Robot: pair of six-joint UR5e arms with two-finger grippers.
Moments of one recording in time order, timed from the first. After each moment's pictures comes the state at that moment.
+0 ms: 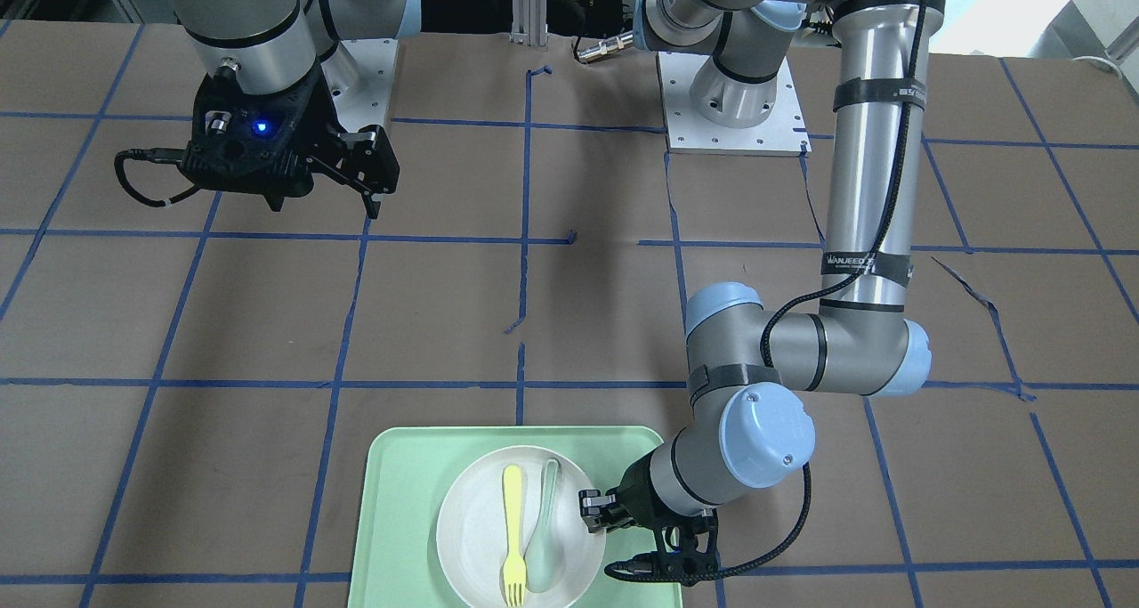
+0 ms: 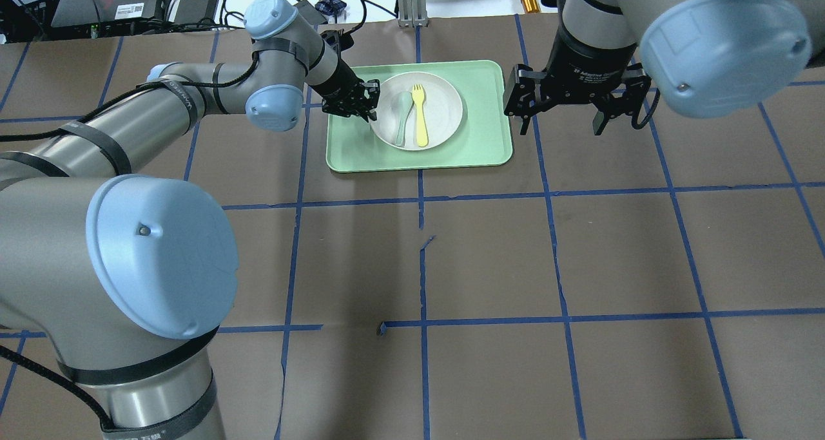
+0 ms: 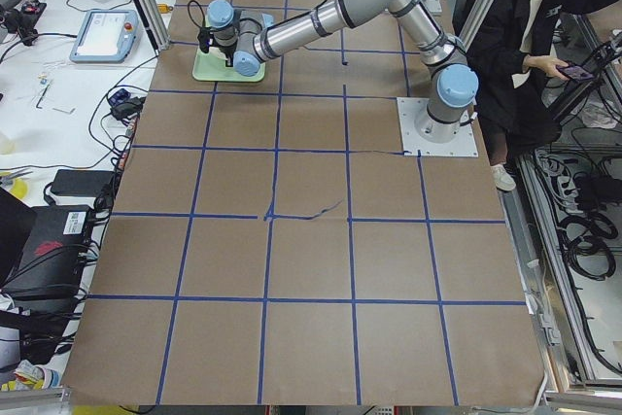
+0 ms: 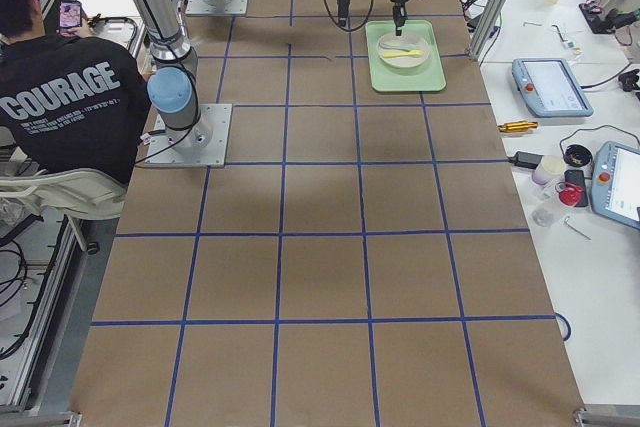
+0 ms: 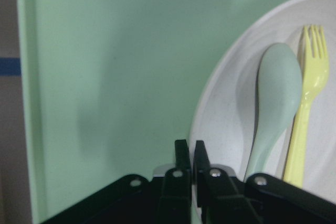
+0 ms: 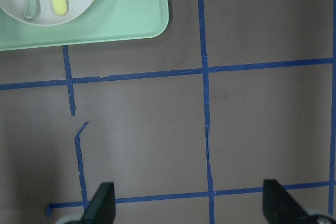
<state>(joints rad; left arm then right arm) -1.64 -2.33 -1.38 -0.88 1.21 -0.15 1.69 -1.53 1.57 -1.62 -1.58 0.18</state>
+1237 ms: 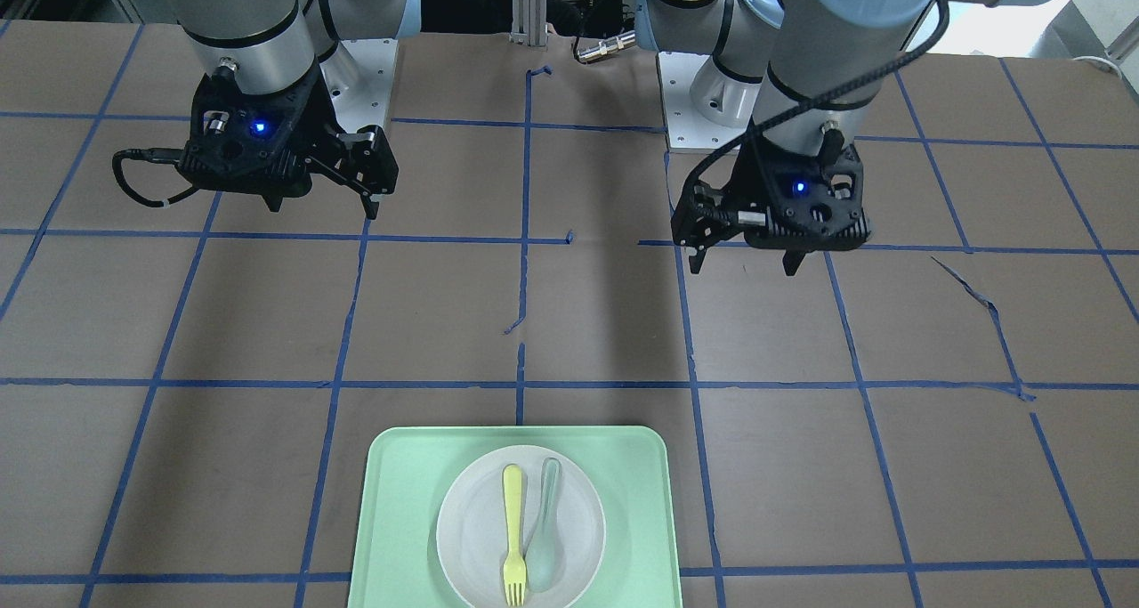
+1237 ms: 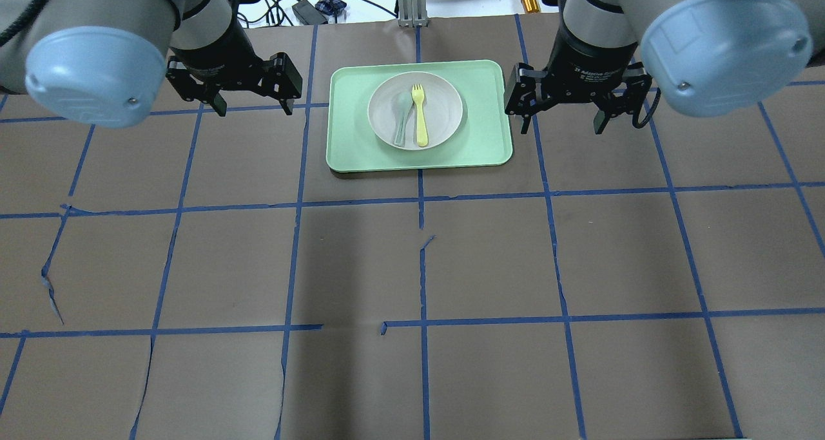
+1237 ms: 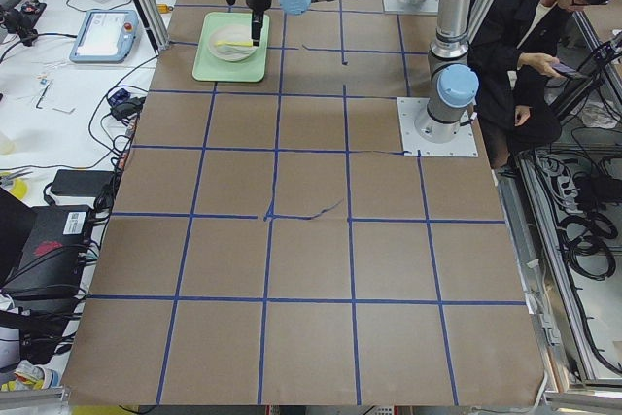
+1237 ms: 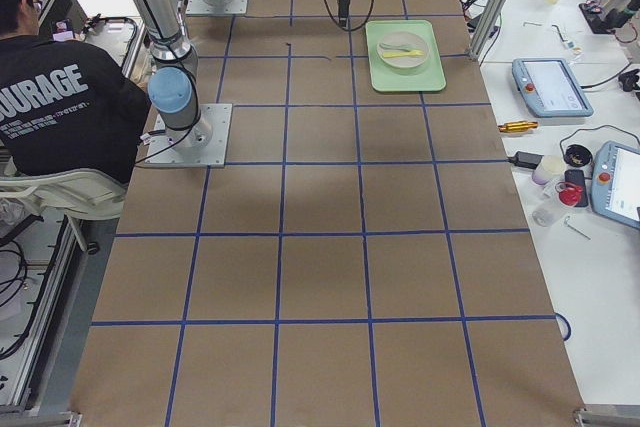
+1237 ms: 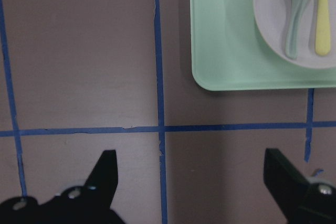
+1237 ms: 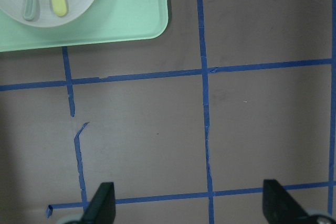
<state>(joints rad) -1.64 -1.65 -1.57 -1.39 1.60 -0.05 1.69 -1.53 1.57 -1.63 -1.59 0.18</state>
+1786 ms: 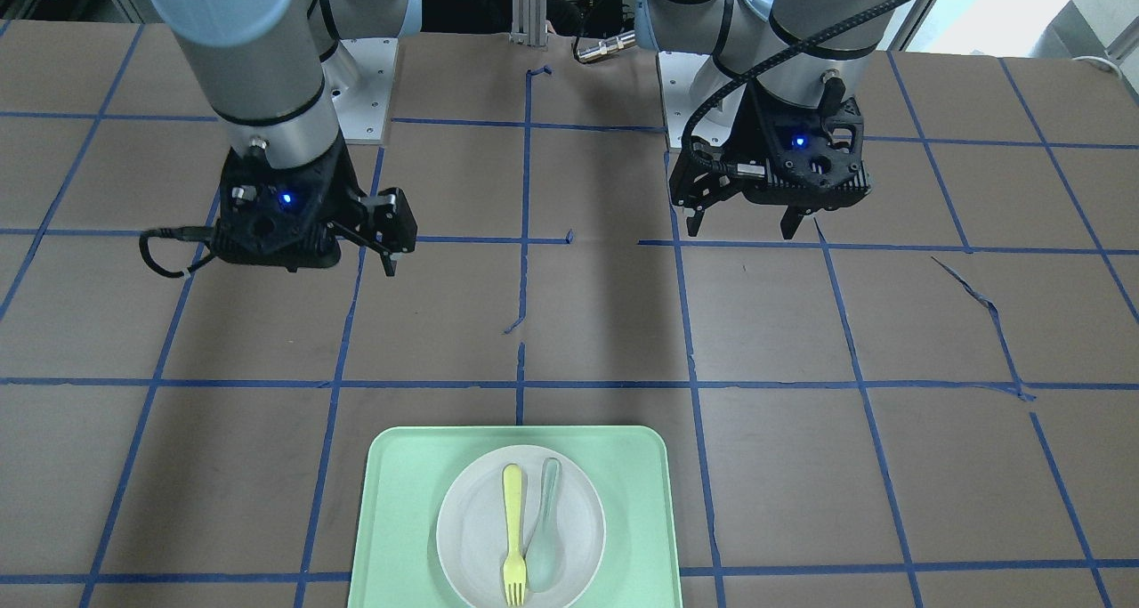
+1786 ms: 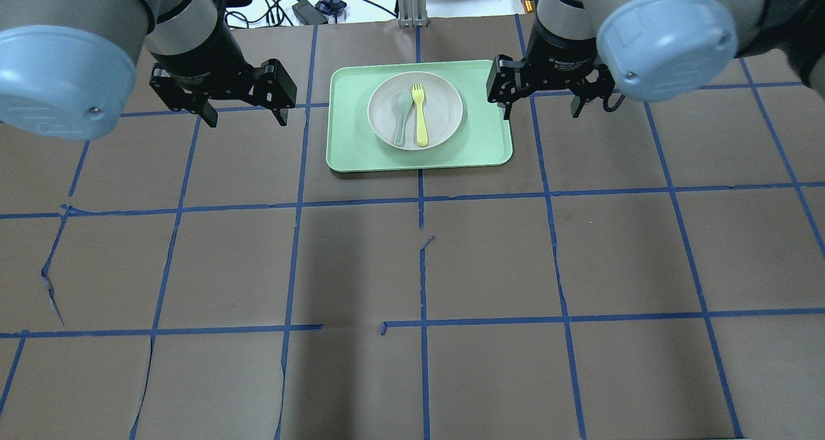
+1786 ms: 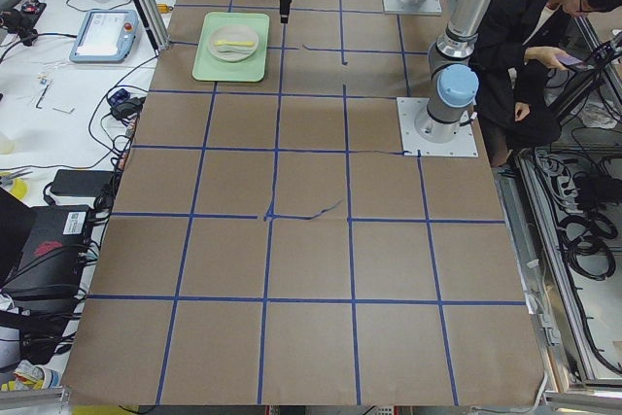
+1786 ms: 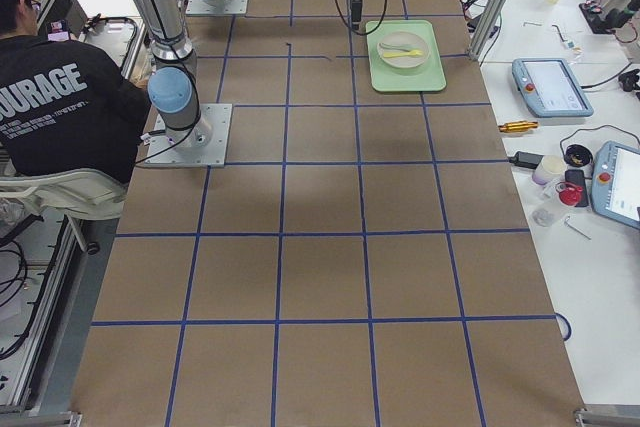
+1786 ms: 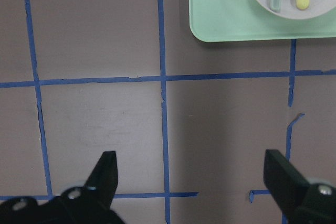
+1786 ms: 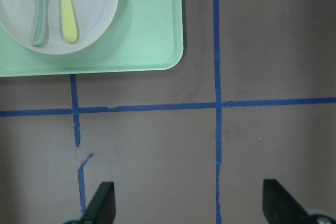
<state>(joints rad) -1.64 -1.61 -1.58 -1.44 1.59 -0.05 1.72 -1.35 1.46 -1.73 -1.59 0.16</state>
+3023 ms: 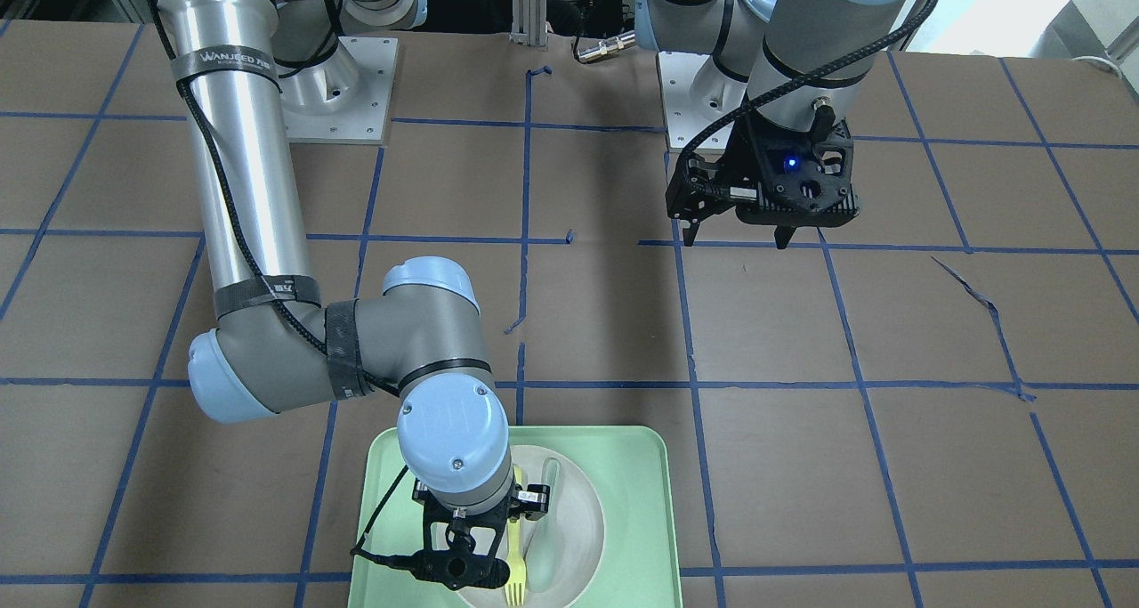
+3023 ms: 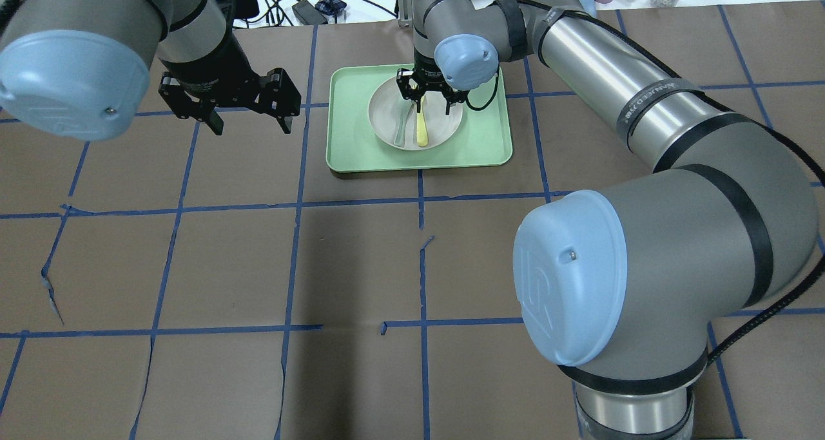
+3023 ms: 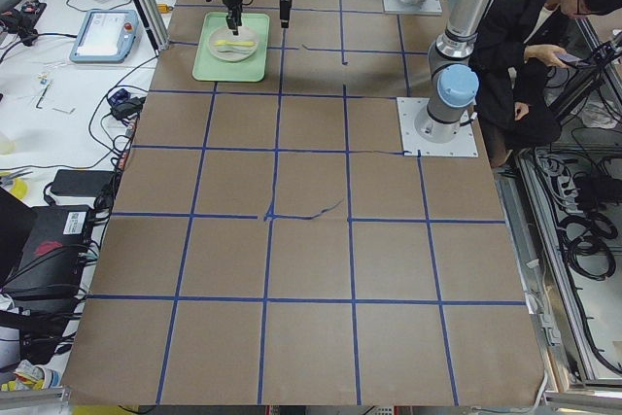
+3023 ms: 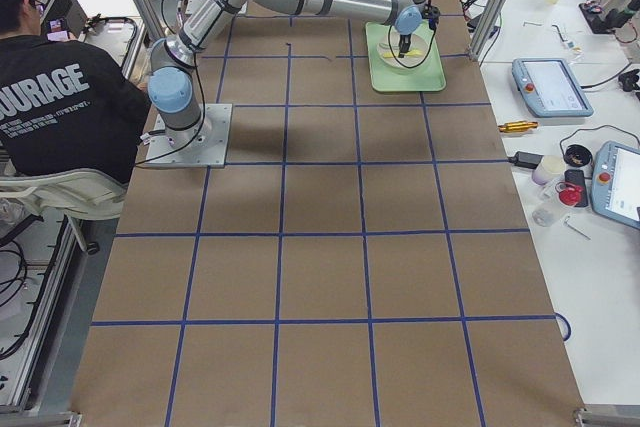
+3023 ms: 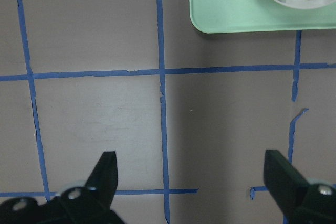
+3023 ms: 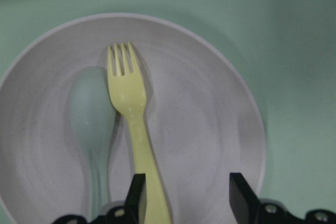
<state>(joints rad) -1.64 -1.63 -1.59 -1.44 1.59 -0.05 1.83 -0.73 1.07 -1.93 -1.54 0.38</state>
